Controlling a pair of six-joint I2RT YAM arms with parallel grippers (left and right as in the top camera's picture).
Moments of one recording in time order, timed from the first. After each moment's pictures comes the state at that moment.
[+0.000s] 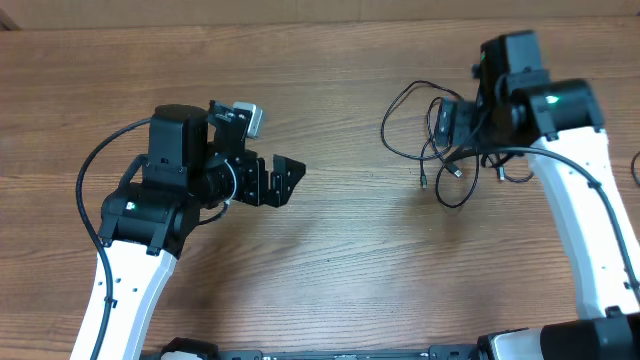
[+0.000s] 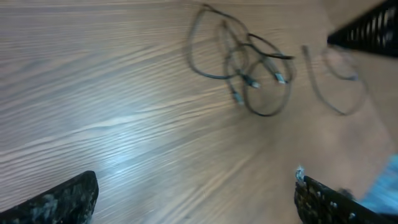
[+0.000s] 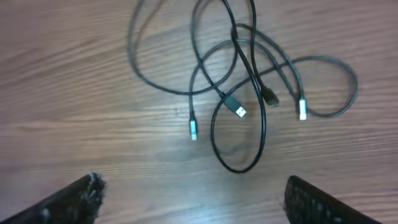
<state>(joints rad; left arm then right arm) -0.20 1.19 1.18 -0.82 0.48 -0.15 0.16 1.58 1.59 -1.21 0.04 0.29</state>
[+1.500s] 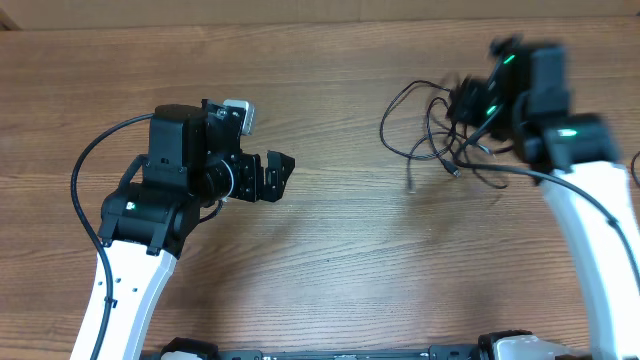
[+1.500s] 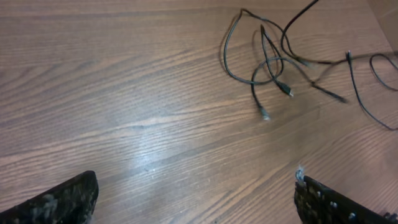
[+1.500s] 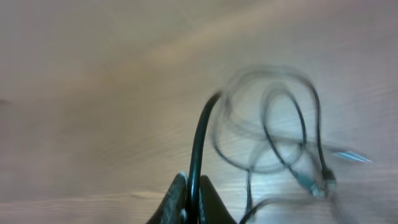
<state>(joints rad) -0.20 1.19 1.18 -0.82 0.36 -0.15 0.12 1.43 1.54 -0.85 -0.16 0.44</state>
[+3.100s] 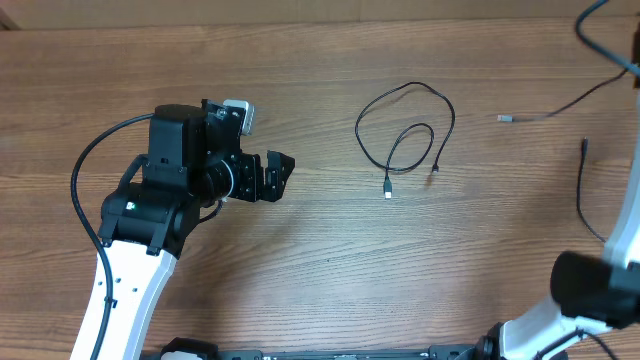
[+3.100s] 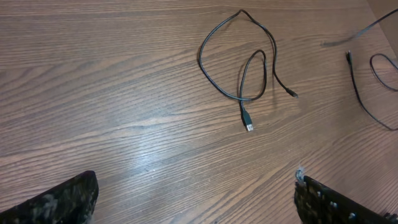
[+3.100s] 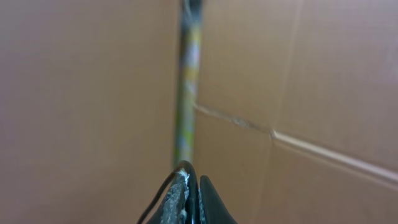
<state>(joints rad) -0.20 1.19 1.18 -0.82 0.36 -0.15 -0.26 1.85 2.23 -0.33 0.62 -0.05</state>
